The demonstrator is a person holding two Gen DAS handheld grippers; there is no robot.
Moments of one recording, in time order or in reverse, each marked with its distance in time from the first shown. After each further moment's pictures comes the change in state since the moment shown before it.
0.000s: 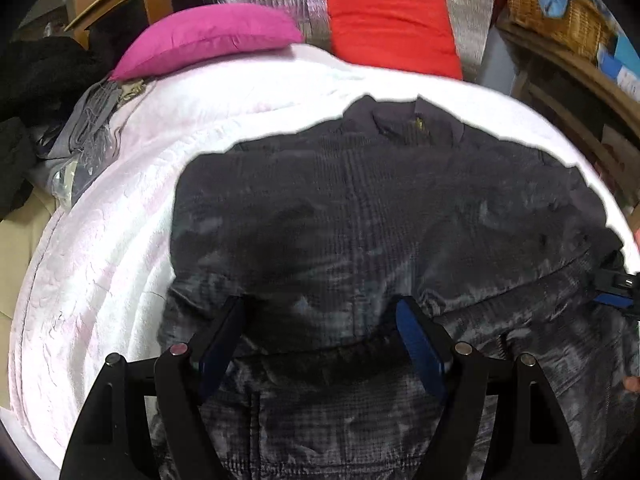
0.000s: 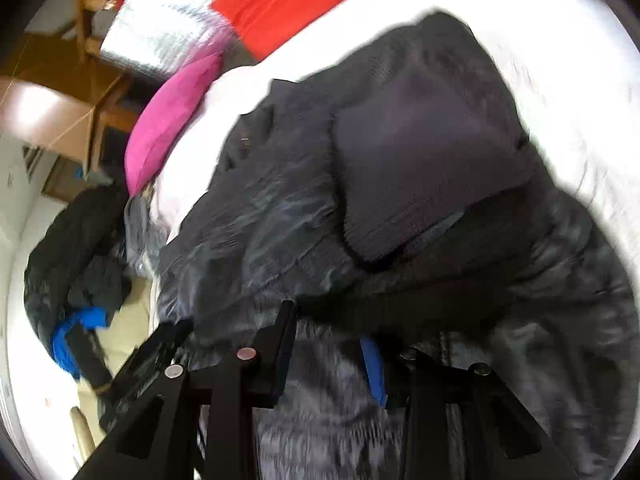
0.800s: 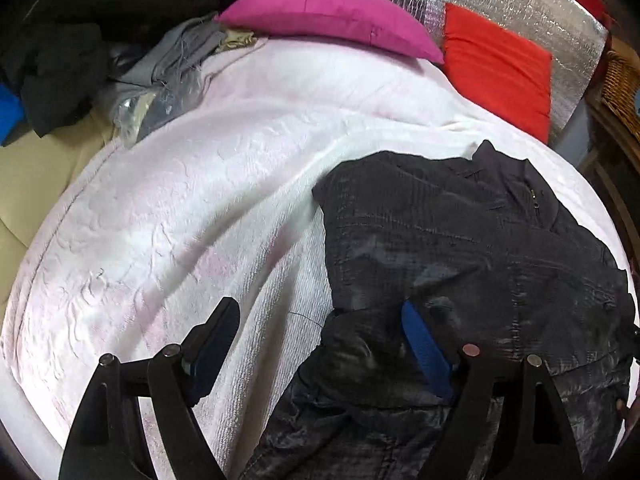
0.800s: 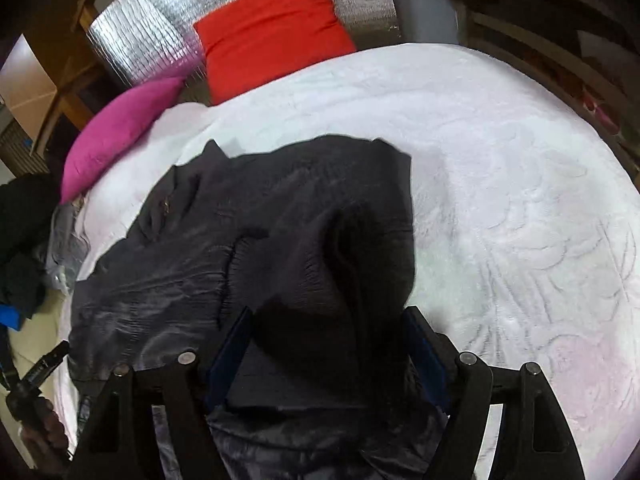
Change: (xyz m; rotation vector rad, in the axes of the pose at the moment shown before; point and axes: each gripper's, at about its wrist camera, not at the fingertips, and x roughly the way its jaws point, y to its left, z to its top) left arm 0.013 0.106 0.008 -0.287 0.048 0.097; right arm -0.010 -0.017 0.048 -0.159 -0.183 -0.352
